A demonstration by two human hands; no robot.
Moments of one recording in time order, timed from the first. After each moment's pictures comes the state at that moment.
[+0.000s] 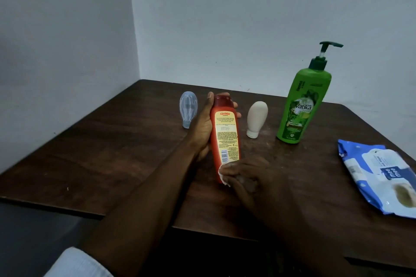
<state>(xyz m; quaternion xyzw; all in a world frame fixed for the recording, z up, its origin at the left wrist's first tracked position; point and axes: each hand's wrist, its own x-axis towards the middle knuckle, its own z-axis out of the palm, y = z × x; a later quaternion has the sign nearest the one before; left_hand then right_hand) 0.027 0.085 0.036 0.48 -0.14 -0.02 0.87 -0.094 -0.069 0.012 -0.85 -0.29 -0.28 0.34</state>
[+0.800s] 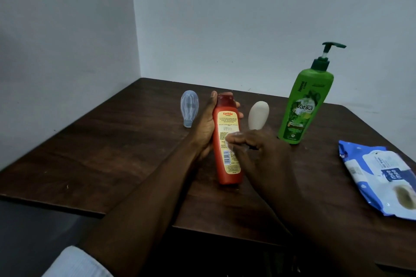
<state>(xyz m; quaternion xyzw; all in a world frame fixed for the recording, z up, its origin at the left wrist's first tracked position) 0.028 0.083 0.035 0.46 -0.14 -0.04 0.87 -0.061 -0.062 0.035 -0.84 -0.22 -0.33 0.36</state>
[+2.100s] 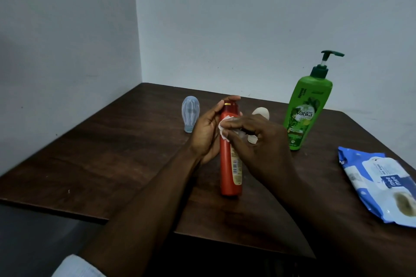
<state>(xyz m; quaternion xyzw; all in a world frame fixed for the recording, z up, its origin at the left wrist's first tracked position) 0.019 0.086 0.042 0.39 -0.21 -0.11 0.89 -0.041 -0.053 0.062 -0.80 -0.30 -0.35 0.38</state>
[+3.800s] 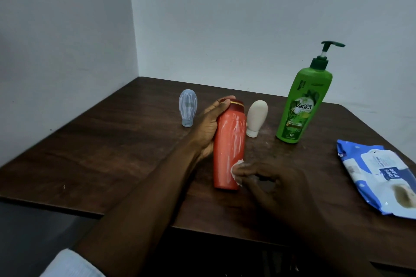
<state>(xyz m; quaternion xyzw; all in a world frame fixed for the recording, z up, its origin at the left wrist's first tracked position) 0.023 0.079 0.036 0.46 -0.12 -0.08 0.88 -0.092 -0.097 0.016 -0.84 -0.30 -0.26 0.37</state>
